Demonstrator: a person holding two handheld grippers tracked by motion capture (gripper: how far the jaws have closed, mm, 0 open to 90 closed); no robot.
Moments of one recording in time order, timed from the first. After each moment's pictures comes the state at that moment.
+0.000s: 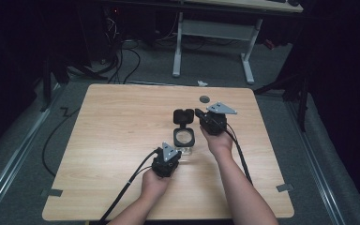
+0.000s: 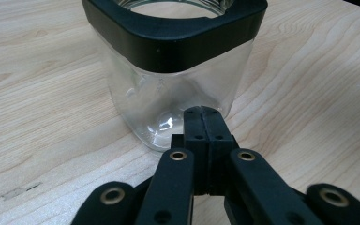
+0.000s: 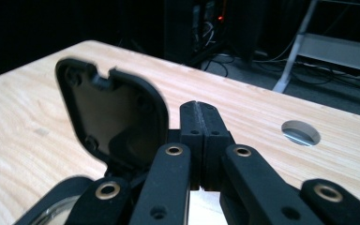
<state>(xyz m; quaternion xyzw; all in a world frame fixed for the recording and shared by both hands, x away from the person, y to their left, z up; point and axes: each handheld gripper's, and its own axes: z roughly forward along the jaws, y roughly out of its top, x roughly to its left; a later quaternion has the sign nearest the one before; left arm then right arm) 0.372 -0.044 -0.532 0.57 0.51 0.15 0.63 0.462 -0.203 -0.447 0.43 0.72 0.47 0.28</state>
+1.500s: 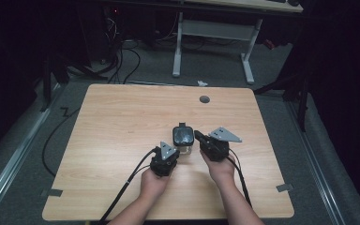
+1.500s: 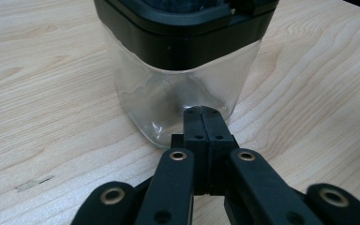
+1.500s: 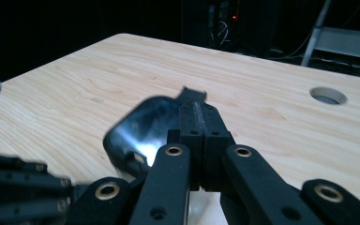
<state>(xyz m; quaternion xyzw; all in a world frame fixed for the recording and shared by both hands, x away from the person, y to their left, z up) 0.375 -0.038 -0.530 0.56 0.52 0.15 0.63 0.377 -0.204 -0.466 0.43 0.71 0.50 0.26</state>
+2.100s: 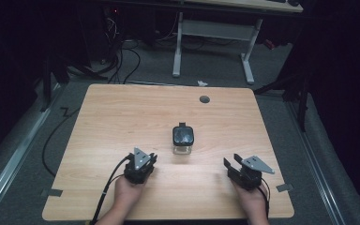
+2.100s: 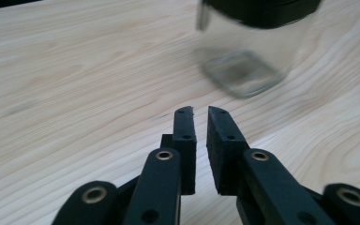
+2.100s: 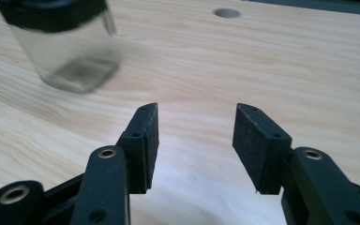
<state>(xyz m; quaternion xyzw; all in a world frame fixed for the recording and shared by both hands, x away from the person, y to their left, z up) 0.350 0.054 -0.522 0.55 0.51 0.22 0.62 0.301 -0.297 -0.510 0.51 0.69 0.41 0.31</state>
